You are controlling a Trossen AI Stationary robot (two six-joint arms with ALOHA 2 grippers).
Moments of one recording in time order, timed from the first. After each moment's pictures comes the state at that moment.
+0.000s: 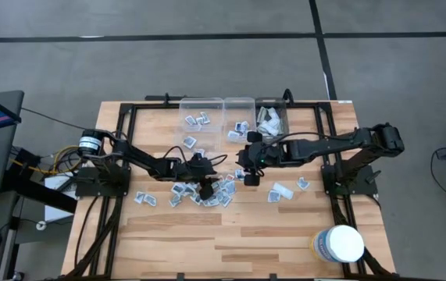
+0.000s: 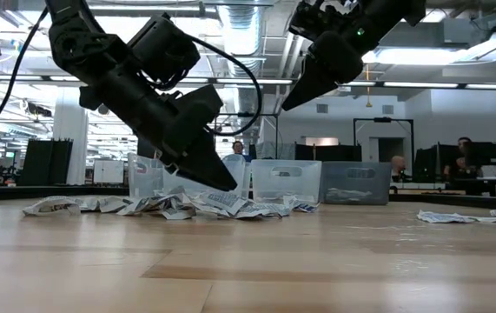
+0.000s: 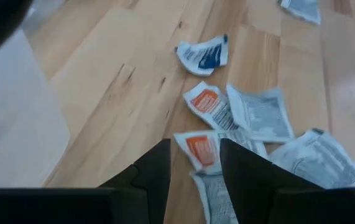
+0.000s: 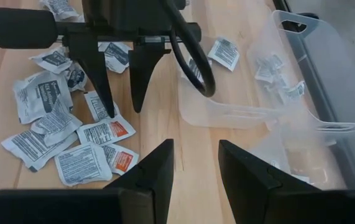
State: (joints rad) left arm -0.09 1.60 0.66 0.45 -0.21 -0.25; right arm 0.05 1.49 0.99 -0.24 0.30 -0.14
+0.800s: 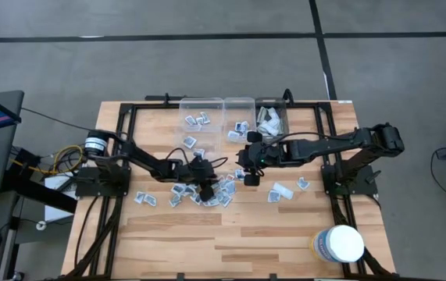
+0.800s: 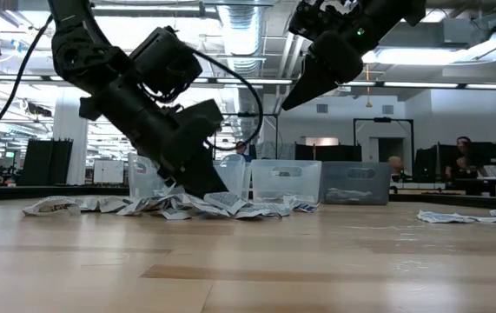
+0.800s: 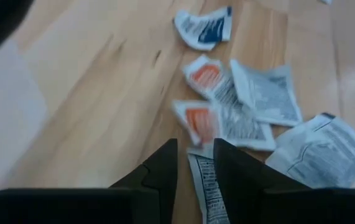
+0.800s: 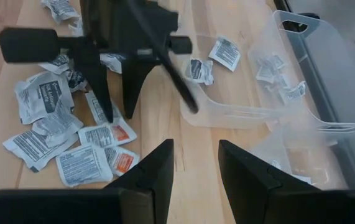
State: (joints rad) left arm -0.09 1.66 0.66 0.47 -0.18 -0.30; right arm 0.05 1.49 0.99 -0.24 0.29 -0.14
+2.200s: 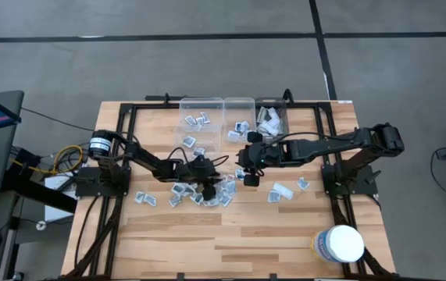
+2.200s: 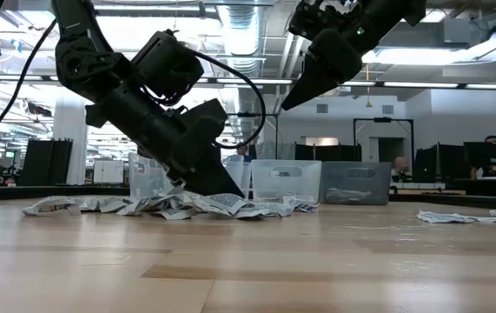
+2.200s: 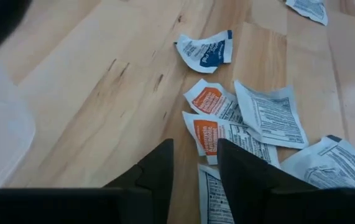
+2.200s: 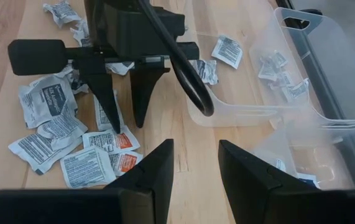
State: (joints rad) left arm -0.07 1.71 0.66 0.58 -0.19 -0.26; right arm 0.05 1.49 0.99 -0.24 0.29 -0.11
